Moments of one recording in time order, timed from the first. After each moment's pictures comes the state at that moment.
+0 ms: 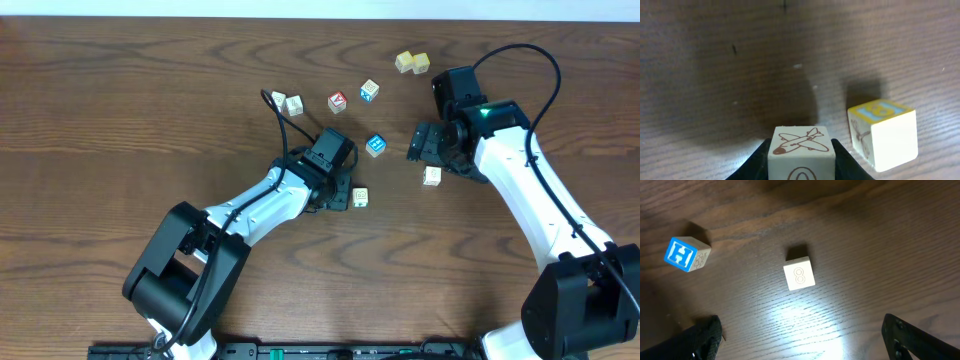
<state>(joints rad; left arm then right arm) -0.62 1.86 1.10 -0.44 0.10 -0.48 0.24 1.69 1.36 -1.01 0.15 0.60</state>
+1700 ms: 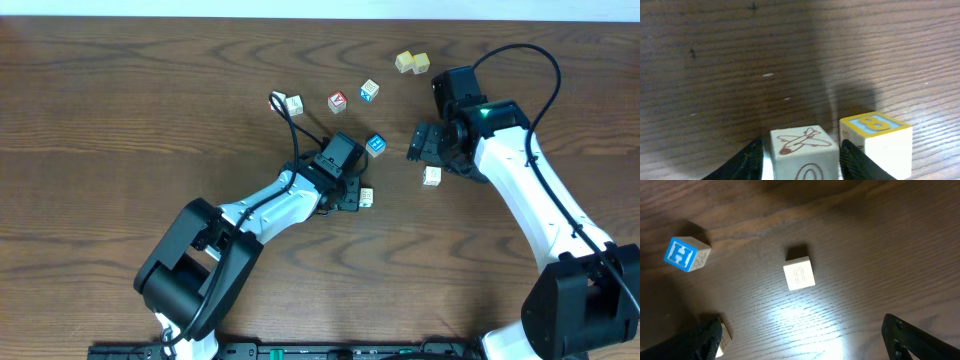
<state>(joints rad) -0.67 1.90 1.10 -0.38 0.10 -0.56 0.24 1.69 1.36 -1.01 0.15 0.60</state>
